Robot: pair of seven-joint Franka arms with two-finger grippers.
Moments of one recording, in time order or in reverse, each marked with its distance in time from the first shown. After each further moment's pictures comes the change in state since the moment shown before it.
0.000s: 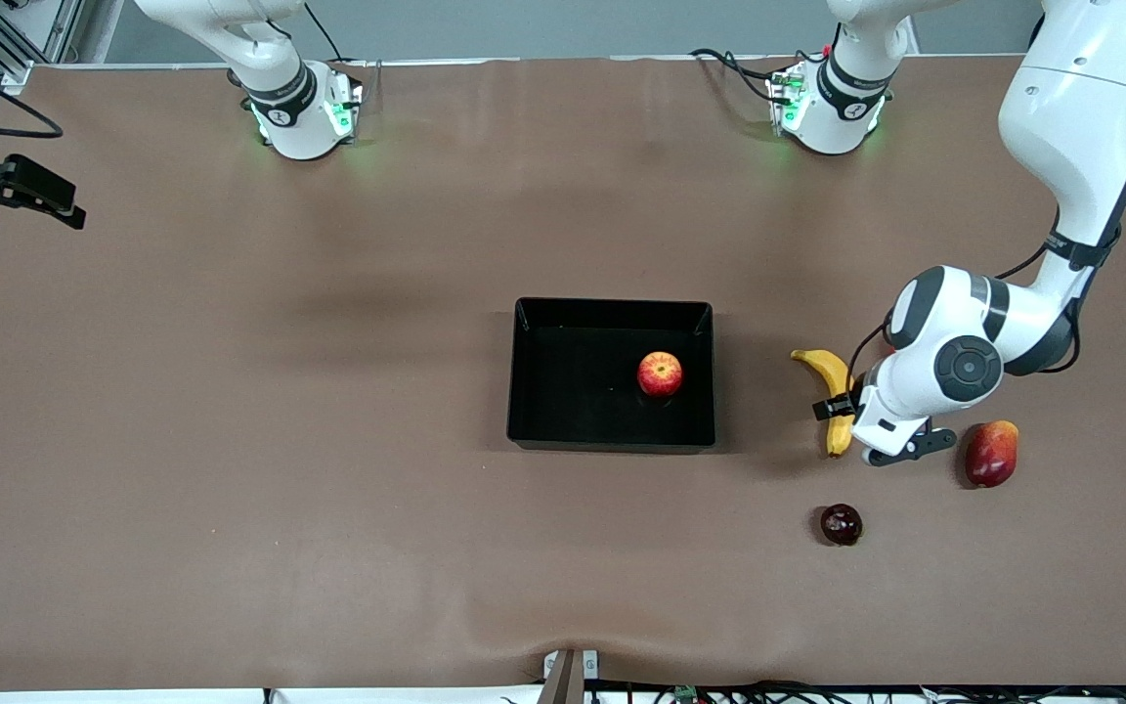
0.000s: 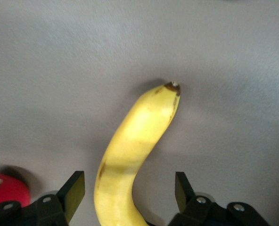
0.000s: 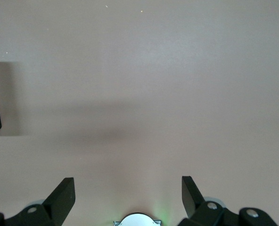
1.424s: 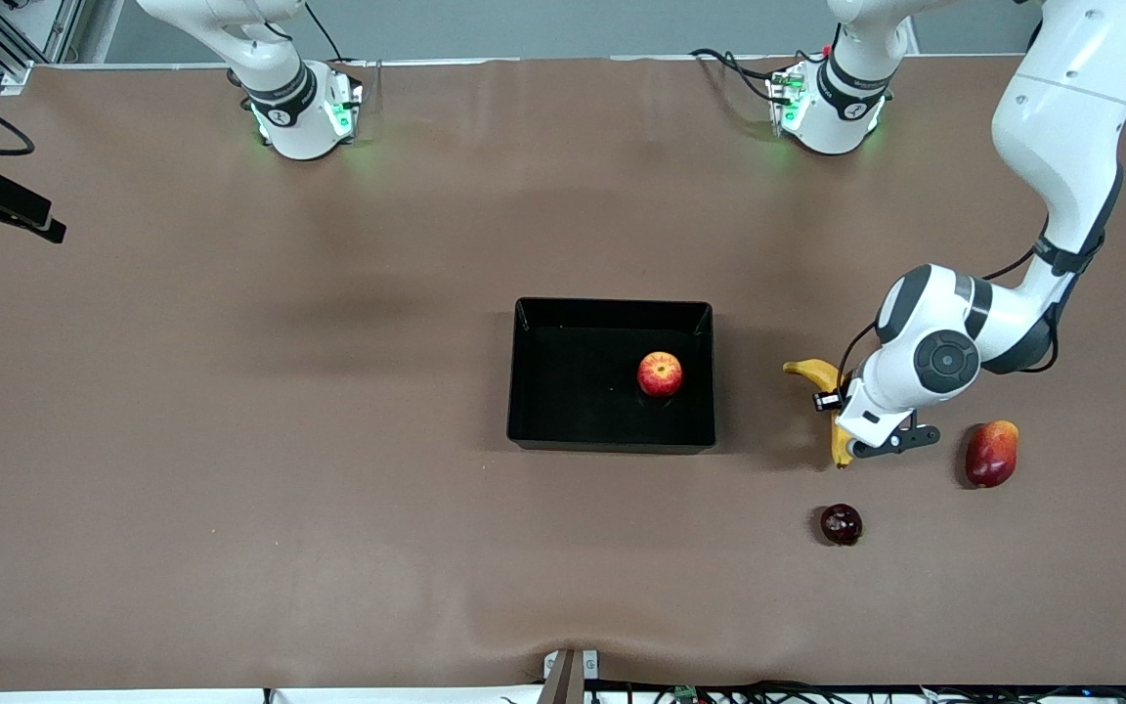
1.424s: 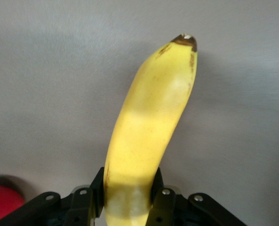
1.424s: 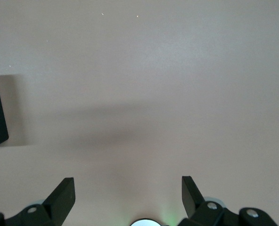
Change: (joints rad) left arm 0.017 -0.010 -0.044 -0.020 0.064 0.007 0.008; right arm -0.053 0.021 0.001 0.002 0.044 0.028 -0.001
